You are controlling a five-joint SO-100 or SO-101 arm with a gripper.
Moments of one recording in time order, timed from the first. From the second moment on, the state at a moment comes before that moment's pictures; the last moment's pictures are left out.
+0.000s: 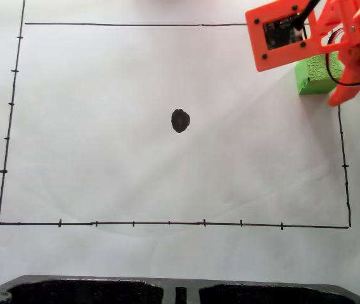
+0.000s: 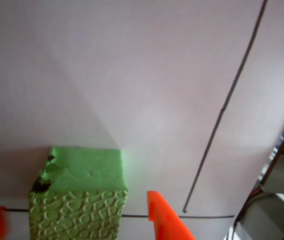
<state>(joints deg) -53.2 78.1 93.3 79.6 50.6</state>
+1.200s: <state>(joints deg) -38.1 88.2 93.1 85.7 29.2</state>
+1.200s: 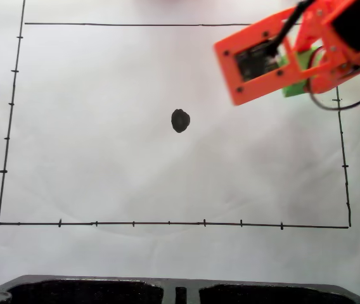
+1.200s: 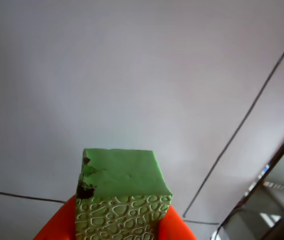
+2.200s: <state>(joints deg) -4.9 90.9 101.2 81.3 -0.8</state>
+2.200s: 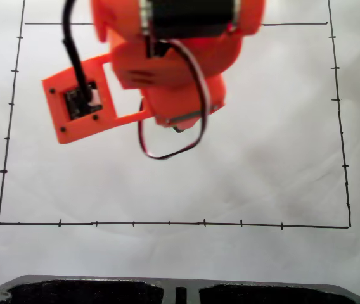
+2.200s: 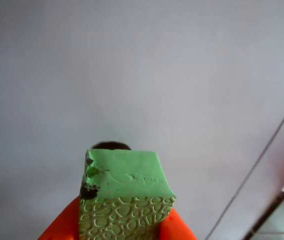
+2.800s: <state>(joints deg) -5.5 89.1 106.7 72.7 -1.2</state>
